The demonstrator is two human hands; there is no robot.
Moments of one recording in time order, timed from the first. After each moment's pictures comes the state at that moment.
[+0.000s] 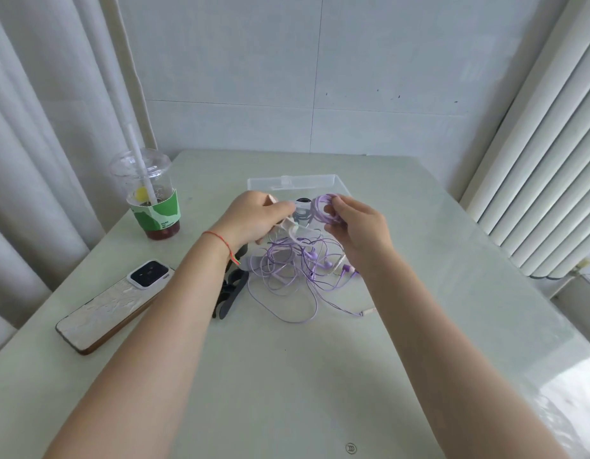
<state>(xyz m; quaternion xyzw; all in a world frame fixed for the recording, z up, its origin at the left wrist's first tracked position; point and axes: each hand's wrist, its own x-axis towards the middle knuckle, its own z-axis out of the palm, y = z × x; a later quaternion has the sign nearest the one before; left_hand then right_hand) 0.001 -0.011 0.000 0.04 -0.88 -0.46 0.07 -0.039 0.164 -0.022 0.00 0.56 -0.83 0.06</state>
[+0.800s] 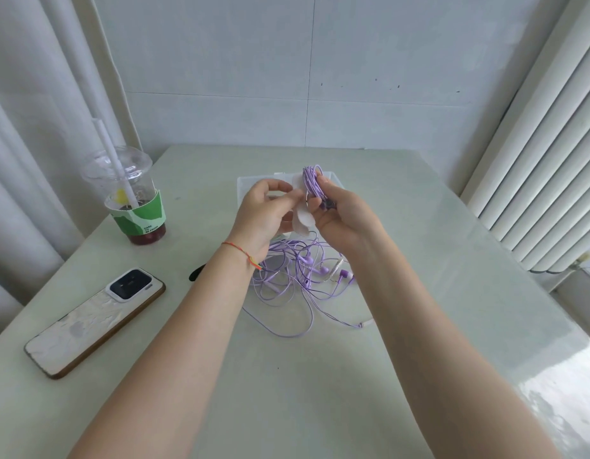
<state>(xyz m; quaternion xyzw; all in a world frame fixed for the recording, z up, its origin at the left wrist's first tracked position) -0.032 0.023 -0.016 0.08 -0.65 -0.75 0.11 -0.059 0.144 0.004 0.01 0.35 -0.91 0.19</state>
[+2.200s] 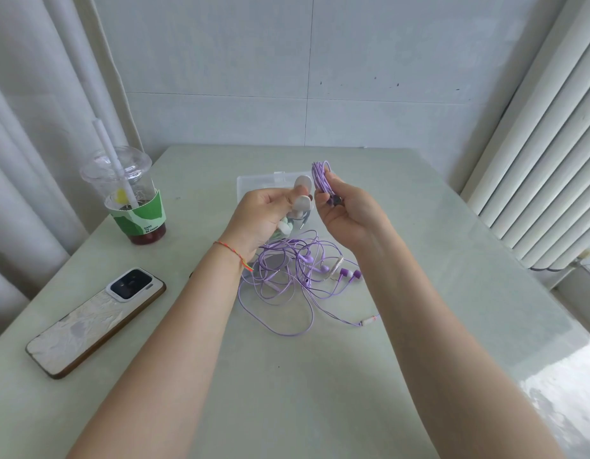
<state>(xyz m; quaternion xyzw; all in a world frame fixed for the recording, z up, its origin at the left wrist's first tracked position) -0.024 0.013 -0.016 -0.01 -0.75 -0.65 0.11 -0.066 0.151 0.004 0.03 0.33 -0.92 0.18</state>
